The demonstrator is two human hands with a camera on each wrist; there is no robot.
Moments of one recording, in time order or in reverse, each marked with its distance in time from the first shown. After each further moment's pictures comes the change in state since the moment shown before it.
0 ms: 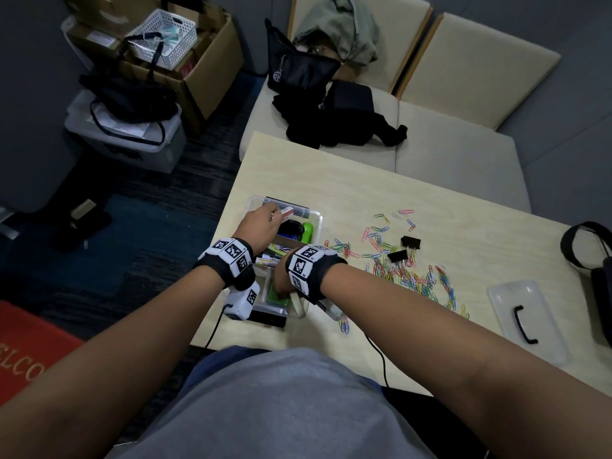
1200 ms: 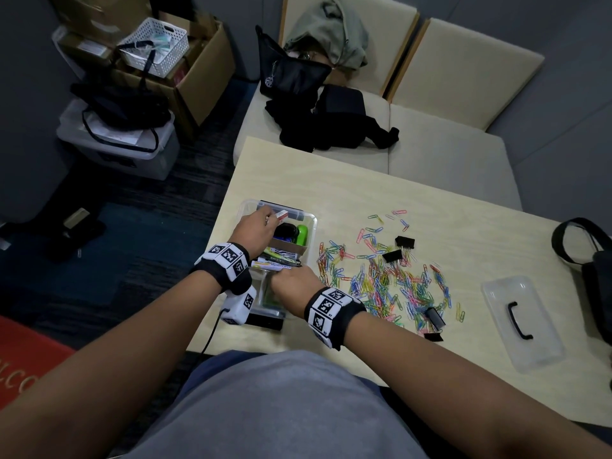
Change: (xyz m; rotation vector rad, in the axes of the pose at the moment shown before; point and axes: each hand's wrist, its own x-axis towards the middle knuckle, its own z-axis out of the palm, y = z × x) left_hand -0.002 0.001 0.002 0.016 0.012 -0.005; right_hand -0.015 -0.018 0.058 0.209 0.620 0.026
